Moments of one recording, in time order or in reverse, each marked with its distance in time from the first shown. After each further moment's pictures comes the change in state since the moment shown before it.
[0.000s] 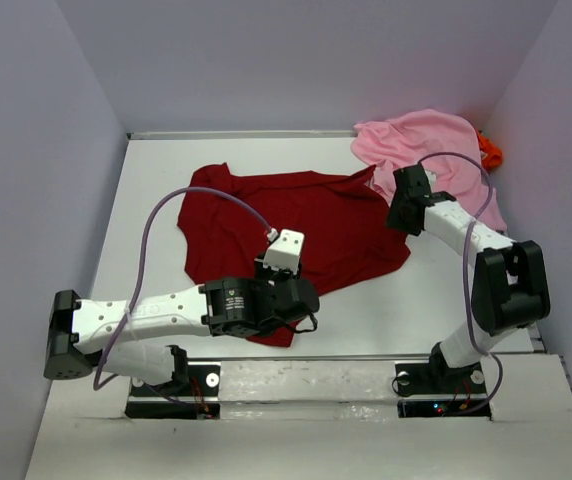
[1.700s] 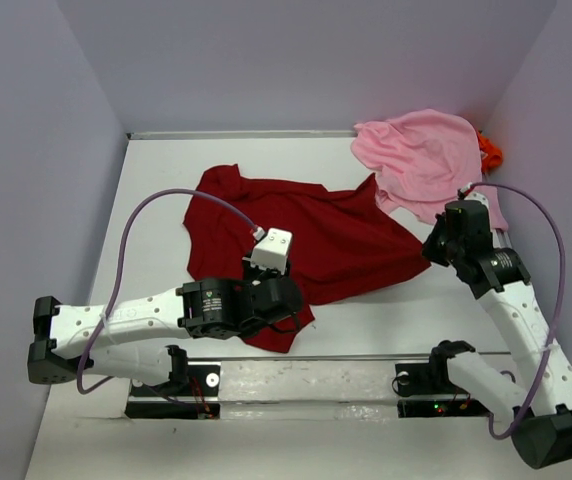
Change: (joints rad) left arm 0.000 -0.103 -0.029 -0.014 0.006 0.044; right arm 0.000 -0.727 -0.182 -0.284 -0.072 0.025
